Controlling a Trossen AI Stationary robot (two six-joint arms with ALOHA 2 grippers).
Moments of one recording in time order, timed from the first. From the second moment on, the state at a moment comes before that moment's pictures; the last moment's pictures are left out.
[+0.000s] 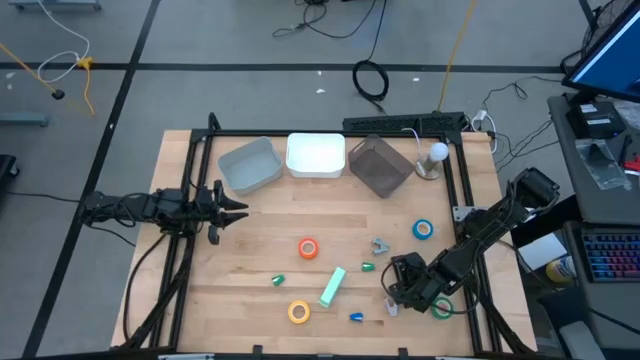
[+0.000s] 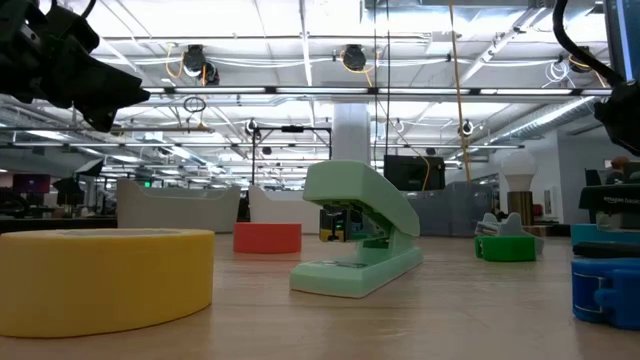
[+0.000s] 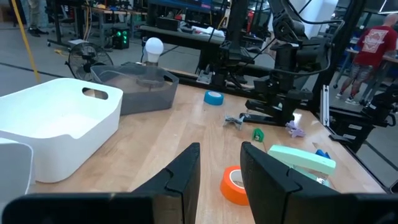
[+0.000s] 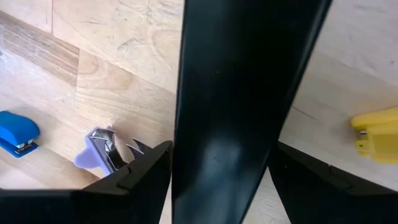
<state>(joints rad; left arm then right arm) -0.11 0.01 0.09 -0.16 -0.17 -0.19 0.75 1.52 0.71 -0.46 0.05 1.94</state>
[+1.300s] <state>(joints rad) -0.11 0.01 0.09 0.20 -0.21 -0.29 0.63 1.28 0.70 -0.64 0.24 1.87</state>
